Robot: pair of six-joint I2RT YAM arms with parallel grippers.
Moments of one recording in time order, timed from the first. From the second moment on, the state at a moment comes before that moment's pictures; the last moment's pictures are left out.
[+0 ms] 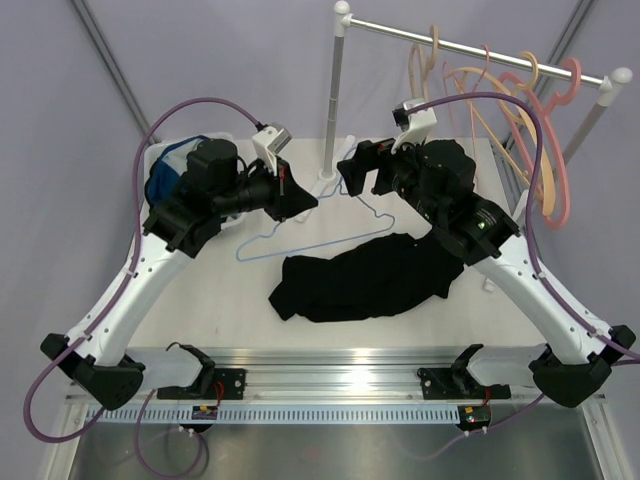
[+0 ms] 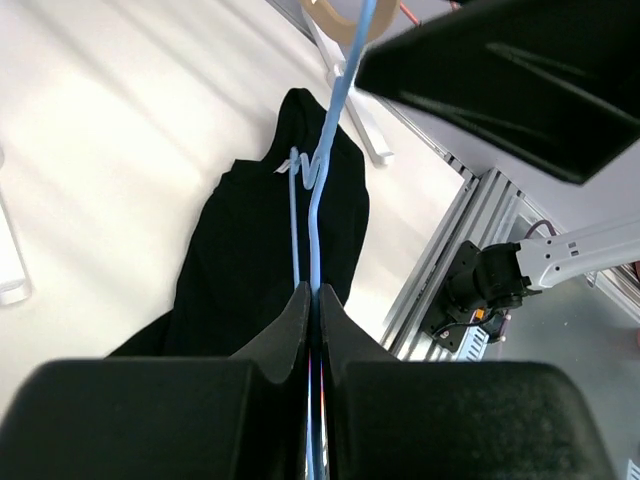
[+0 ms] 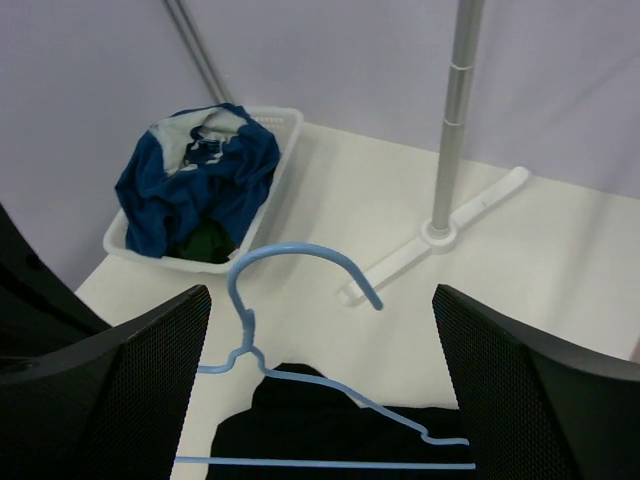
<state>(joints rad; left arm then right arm) -0.57 1.25 1.50 -0.56 0.51 -0.27 0.72 1.26 1.53 -0.36 0.15 0.23</state>
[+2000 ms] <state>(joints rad) -0.57 1.97 2.17 -0.05 0.13 -0.17 0.69 0.47 1.22 -0.61 0.22 0.33</state>
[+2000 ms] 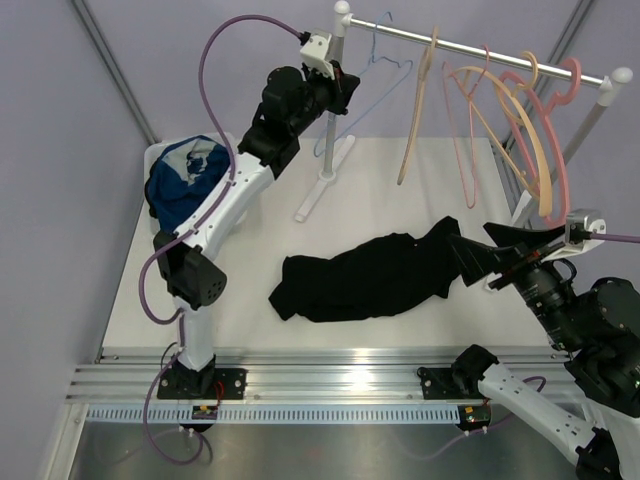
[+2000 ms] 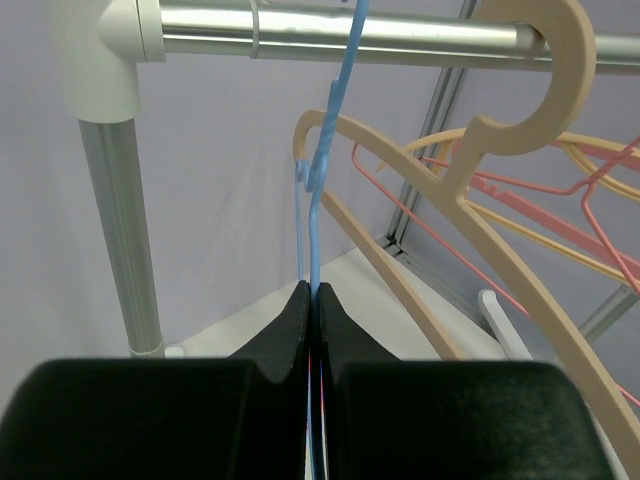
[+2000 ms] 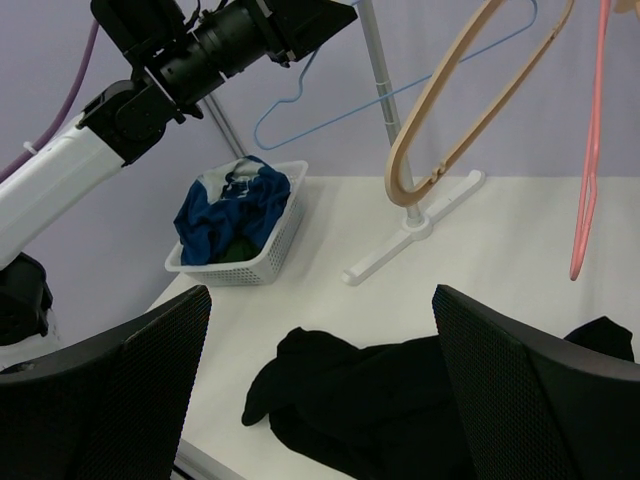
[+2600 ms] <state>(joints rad) -0.57 2.01 2.05 0.06 0.12 -0.16 0.69 0.44 1.21 -0.60 0.21 0.34</state>
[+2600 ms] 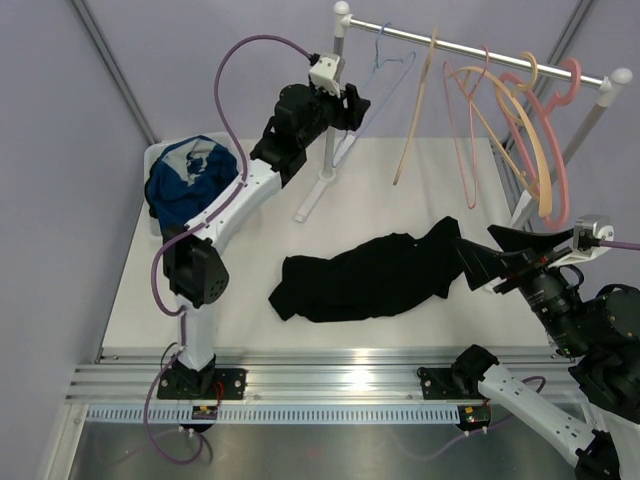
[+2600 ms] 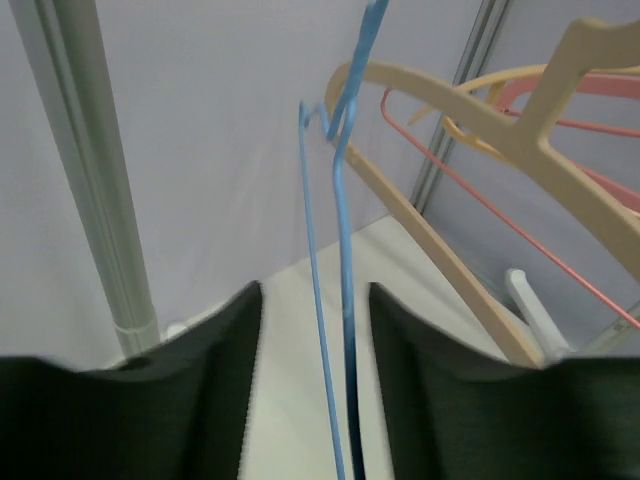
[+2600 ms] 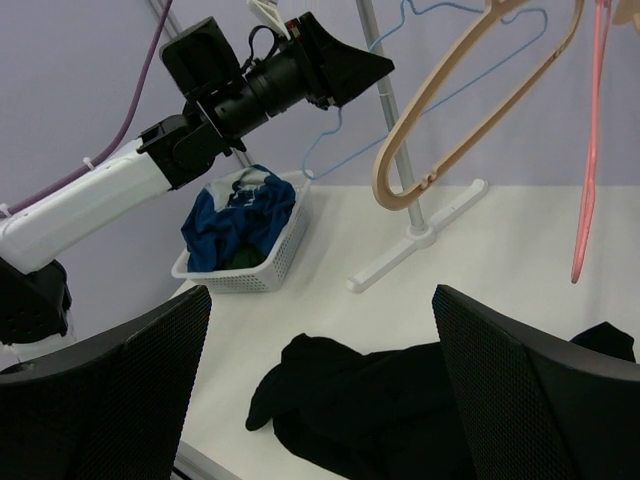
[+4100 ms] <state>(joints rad) -1.05 1.89 1.18 0.06 0.04 0.00 0.69 0.40 1.21 -0.60 0.09 0.28</state>
